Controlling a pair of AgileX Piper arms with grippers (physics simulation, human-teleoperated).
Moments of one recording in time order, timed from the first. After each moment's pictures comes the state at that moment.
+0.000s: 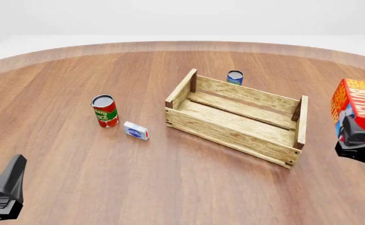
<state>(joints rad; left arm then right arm) 0.00 0.00 0.00 0.00 0.00 -0.19 0.82 -0.17 -0.49 -0.13</state>
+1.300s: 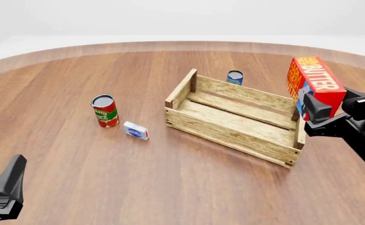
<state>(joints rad) 0.00 0.00 0.00 0.00 0.00 0.08 0.92 -0.36 -0.39 -0.18</state>
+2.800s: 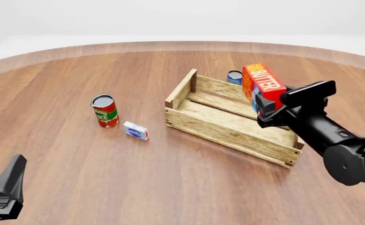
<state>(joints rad) 0.00 0.00 0.00 0.00 0.00 0.24 1.37 -0.50 -0.61 -0.19</state>
